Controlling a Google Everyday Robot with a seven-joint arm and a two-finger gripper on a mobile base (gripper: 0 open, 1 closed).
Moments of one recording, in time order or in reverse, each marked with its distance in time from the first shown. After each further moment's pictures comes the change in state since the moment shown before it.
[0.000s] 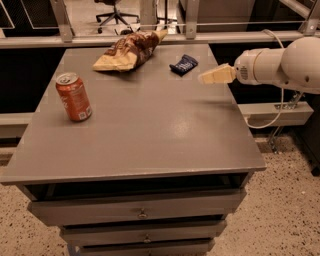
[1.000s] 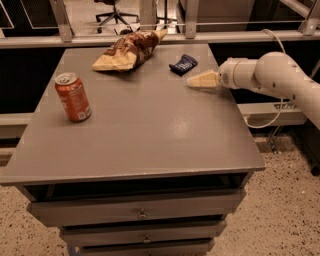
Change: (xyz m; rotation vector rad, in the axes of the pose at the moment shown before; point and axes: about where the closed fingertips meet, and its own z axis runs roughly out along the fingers) arm 0.016 -0.006 0.089 -0.033 -0.045 0.013
